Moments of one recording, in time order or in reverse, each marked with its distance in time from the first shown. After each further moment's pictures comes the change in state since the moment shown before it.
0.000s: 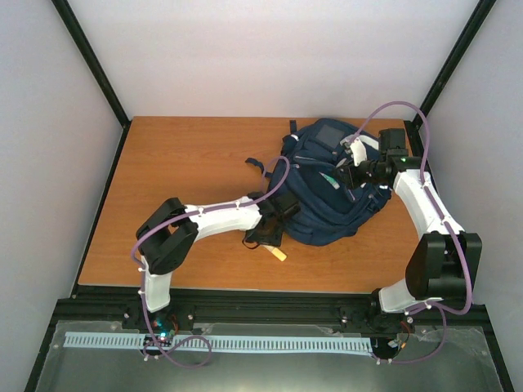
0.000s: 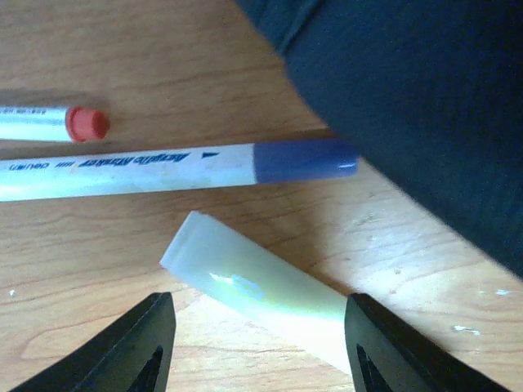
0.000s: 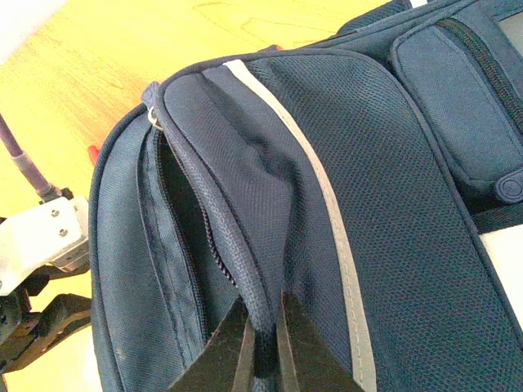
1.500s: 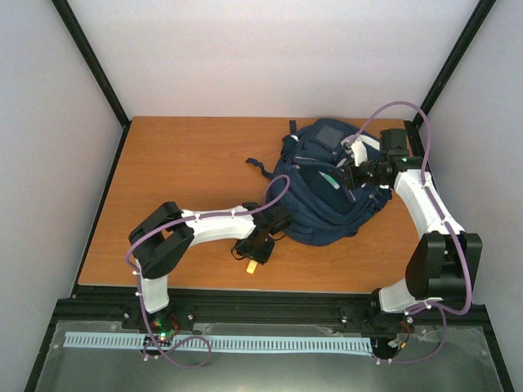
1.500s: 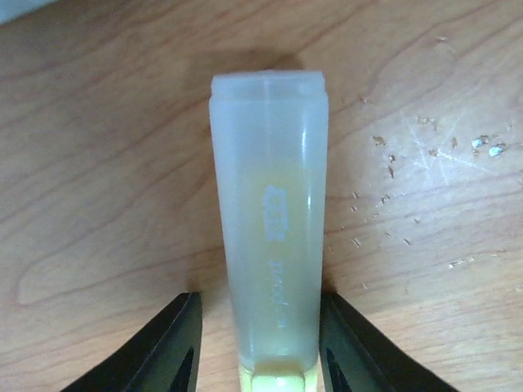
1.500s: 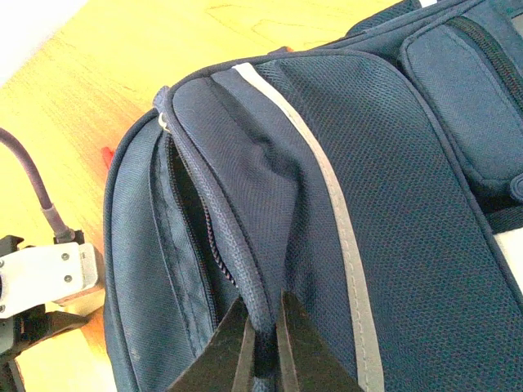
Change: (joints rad) left arm -0.021 -0.059 -0.166 -0.028 0.088 0.211; right arm -0.009 0.000 0.000 -0.010 -0.031 0.000
